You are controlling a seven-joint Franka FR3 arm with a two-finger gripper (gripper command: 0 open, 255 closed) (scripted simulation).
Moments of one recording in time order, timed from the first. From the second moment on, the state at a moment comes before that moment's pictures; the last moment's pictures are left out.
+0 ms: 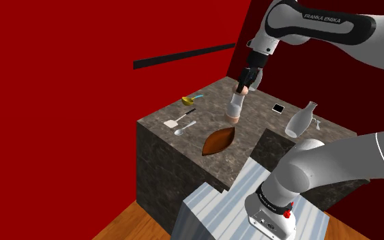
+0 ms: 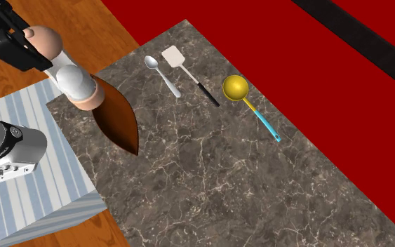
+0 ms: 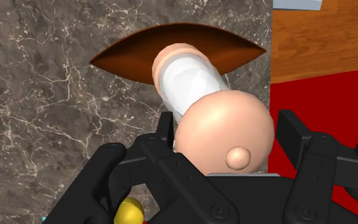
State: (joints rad) arm -0.07 -0.63 -0.22 -2.28 0.03 1.61 -0.33
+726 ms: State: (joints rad) arm -0.08 -0.64 -0.23 -2.44 0.02 1.75 -0.35
